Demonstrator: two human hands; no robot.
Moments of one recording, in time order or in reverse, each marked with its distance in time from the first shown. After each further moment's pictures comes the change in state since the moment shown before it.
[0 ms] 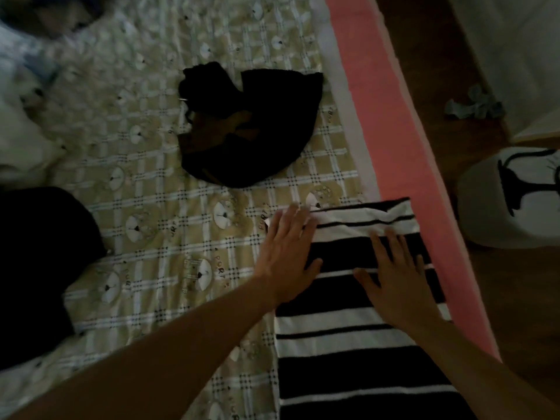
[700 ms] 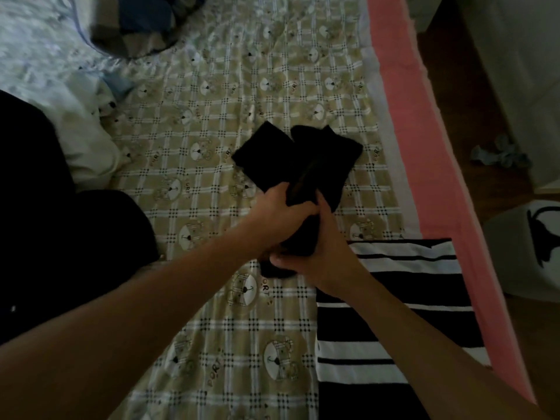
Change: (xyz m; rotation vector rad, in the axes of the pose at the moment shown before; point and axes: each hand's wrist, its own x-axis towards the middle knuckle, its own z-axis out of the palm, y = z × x) left_hand 0.004 -0.099 -0.137 -0.986 0.001 -0.524; right_hand 0.024 -0.220 -0.055 0.827 -0.195 -0.309
